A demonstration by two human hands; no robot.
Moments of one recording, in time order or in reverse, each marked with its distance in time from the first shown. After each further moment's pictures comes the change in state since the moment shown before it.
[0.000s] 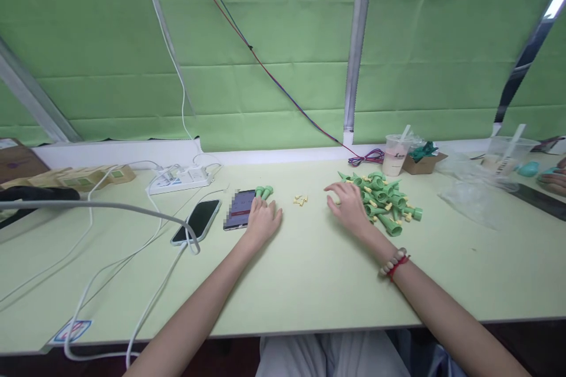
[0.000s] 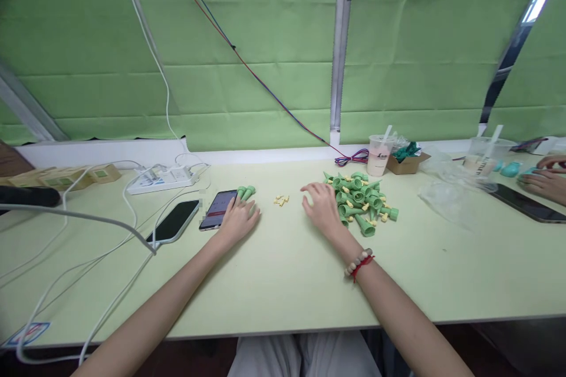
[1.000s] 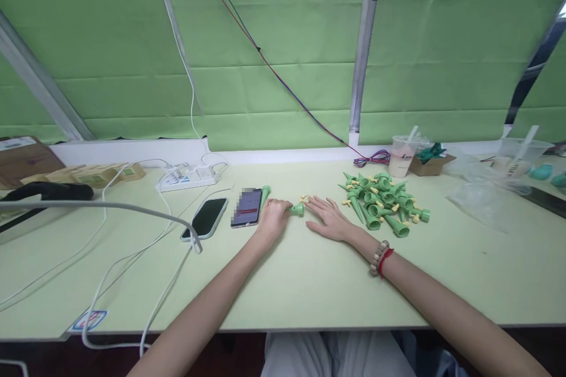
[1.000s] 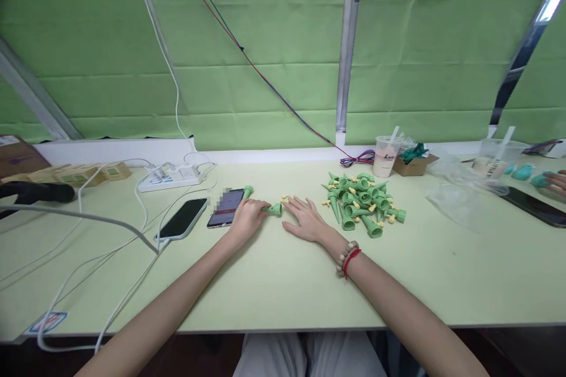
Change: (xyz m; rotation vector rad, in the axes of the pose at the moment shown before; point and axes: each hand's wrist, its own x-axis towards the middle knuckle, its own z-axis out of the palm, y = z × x) left_hand 0.001 0.006 -0.009 -0.293 -0.005 0.115; right_hand -0.010 -0.017 0.042 0.124 -0.523 -0.175
